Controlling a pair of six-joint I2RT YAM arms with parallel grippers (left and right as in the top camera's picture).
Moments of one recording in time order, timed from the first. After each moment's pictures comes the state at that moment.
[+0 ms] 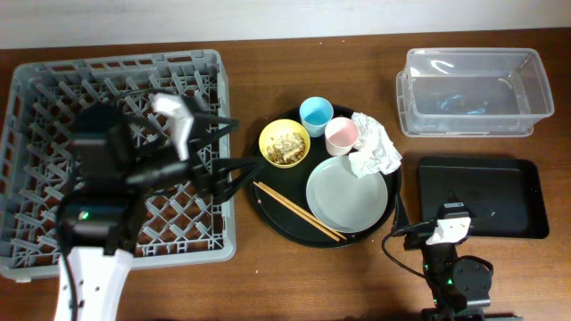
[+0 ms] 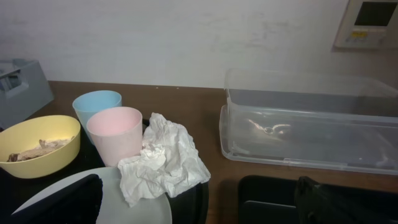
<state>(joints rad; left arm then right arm) -0.07 1.13 1.16 -0.47 1.06 0.05 0.03 0.01 0.01 -0.08 -0.02 -0.02</state>
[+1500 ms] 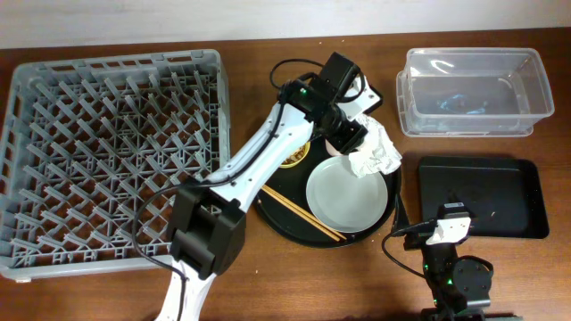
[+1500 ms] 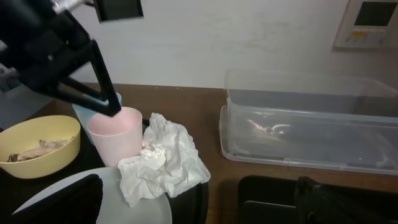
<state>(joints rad) -0.67 2.24 2.07 -0.90 0.26 0.23 0.03 0.01 0.01 -0.08 -0.02 -0.02</state>
